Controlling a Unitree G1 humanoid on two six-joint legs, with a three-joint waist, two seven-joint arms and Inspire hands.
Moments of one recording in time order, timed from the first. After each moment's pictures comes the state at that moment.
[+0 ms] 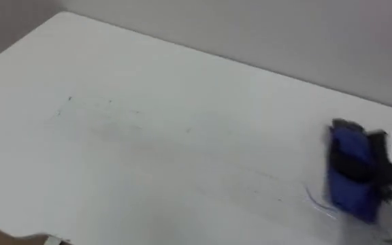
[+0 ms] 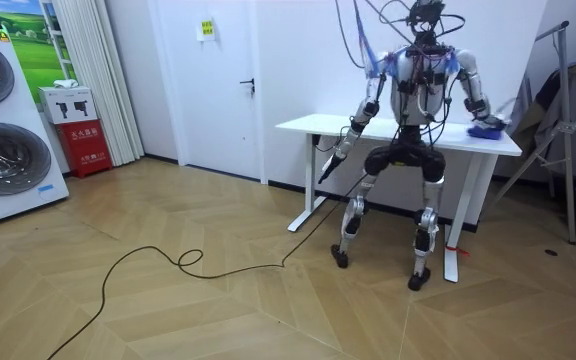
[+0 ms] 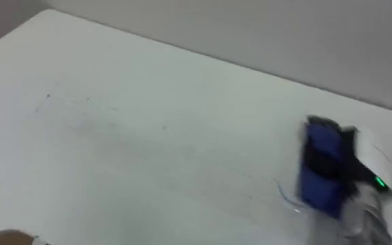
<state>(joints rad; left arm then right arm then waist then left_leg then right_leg) 0.38 0.25 0.25 0.85 0.40 0.04 0.12 0.07 -0.49 -0.32 0.76 -0.50 -0.06 -0.41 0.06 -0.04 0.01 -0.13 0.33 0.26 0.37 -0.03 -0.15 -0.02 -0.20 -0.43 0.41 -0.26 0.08</state>
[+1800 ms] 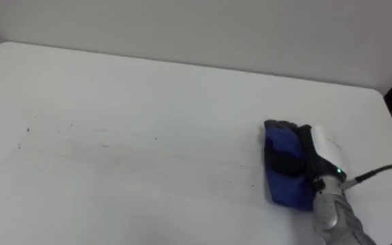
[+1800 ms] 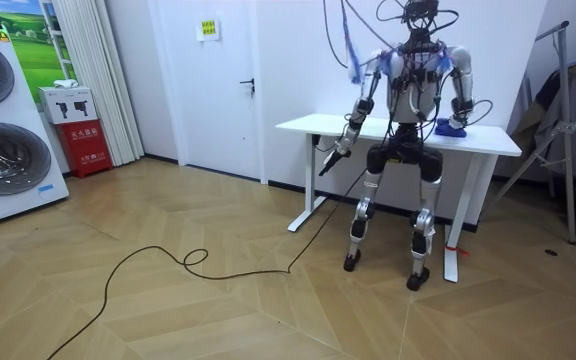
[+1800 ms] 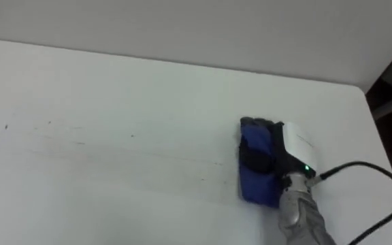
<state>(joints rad) 0.41 0.23 0.15 0.78 0.39 0.12 0.25 0.04 -0.29 0.06 0.61 -0.62 -0.12 -0.46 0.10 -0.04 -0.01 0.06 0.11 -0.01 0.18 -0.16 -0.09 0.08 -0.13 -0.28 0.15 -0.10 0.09</state>
